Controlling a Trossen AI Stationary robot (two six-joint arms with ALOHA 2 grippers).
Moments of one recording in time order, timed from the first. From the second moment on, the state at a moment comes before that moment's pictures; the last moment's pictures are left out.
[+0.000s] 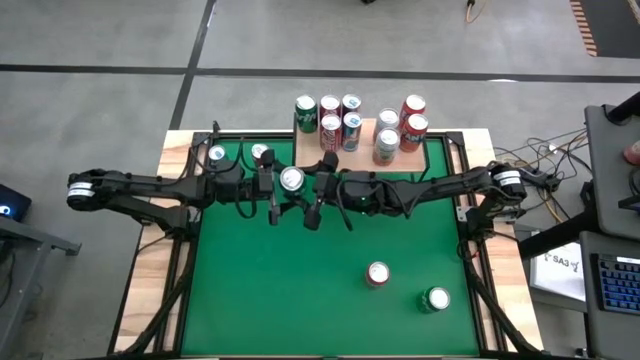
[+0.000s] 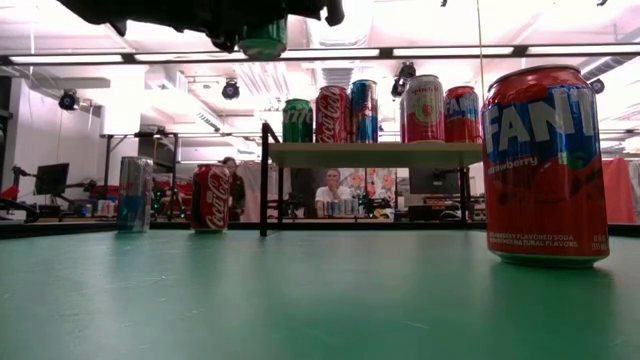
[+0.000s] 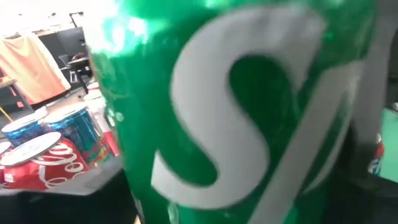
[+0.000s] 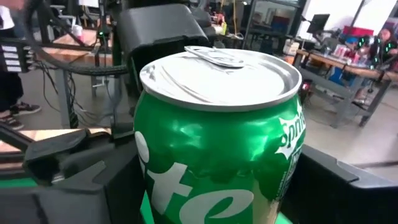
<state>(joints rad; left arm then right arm) 0.09 1.11 0.69 0.35 -0.04 0.25 0.05 1.72 1.39 0.29 0.34 -0.12</state>
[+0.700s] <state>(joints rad) 0.15 0.90 0.69 0.11 -0.19 0.51 0.05 1.62 1.38 0.24 0.58 -0.06</state>
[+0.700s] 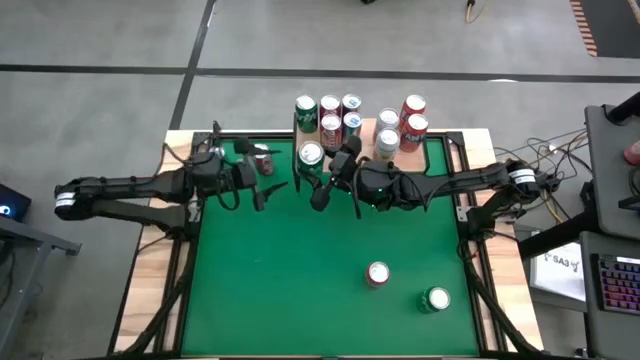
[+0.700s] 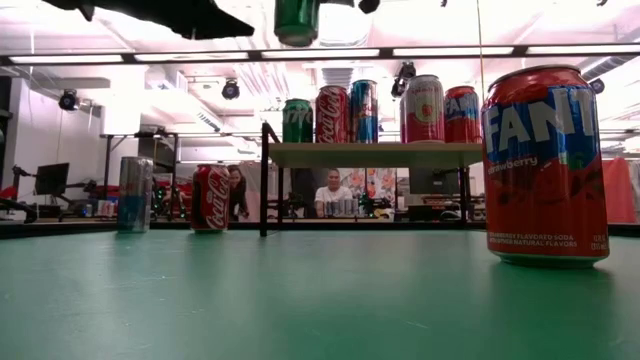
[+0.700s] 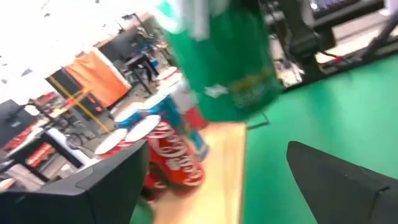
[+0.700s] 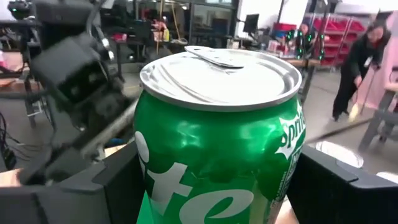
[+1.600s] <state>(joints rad) 0.20 0.48 0.57 0.09 -0.20 0.53 -0.05 1.83 1.37 0.25 0.79 0.28</state>
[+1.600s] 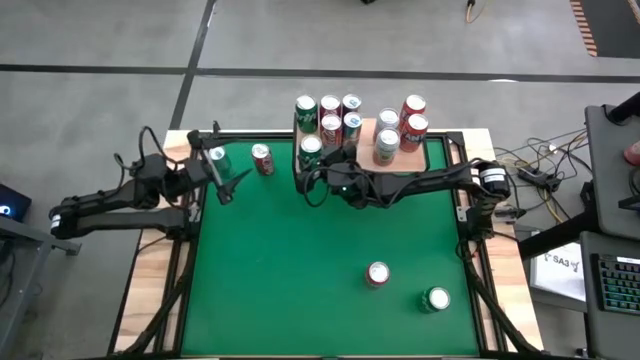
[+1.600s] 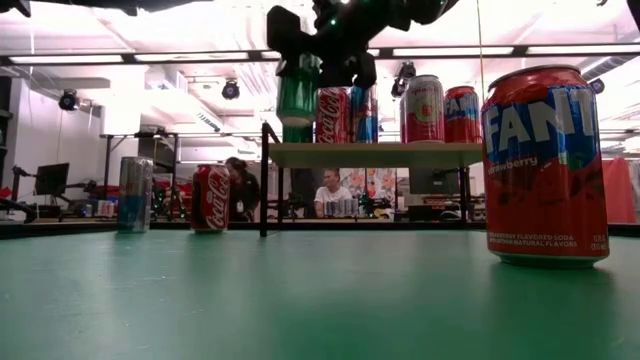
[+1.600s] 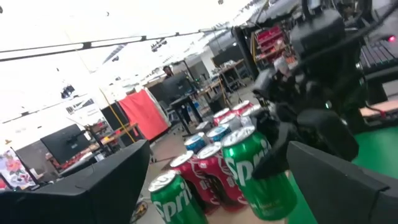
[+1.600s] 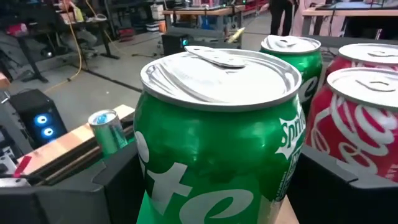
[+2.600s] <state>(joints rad) 0.20 0.48 0.56 0.10 -0.20 0.53 -0.07 1.89 1.38 0.27 0.87 0.27</state>
